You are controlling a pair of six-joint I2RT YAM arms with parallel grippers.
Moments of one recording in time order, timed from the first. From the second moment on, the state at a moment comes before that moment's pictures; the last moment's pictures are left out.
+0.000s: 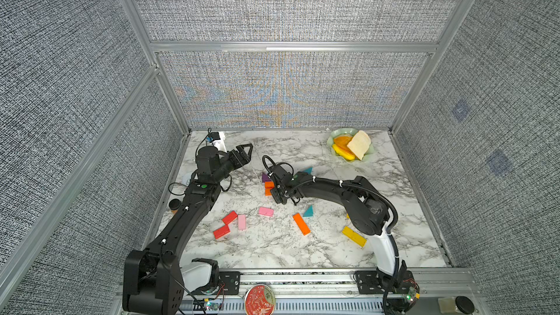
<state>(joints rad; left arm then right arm) -0.18 1.21 0.83 0.12 0.34 -0.67 0.88 2.15 1.55 -0.51 0.22 0.26</state>
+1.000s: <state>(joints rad) -0.18 1.21 0.83 0.12 0.34 -0.68 0.89 2.16 1.54 -0.48 0.23 0.25</state>
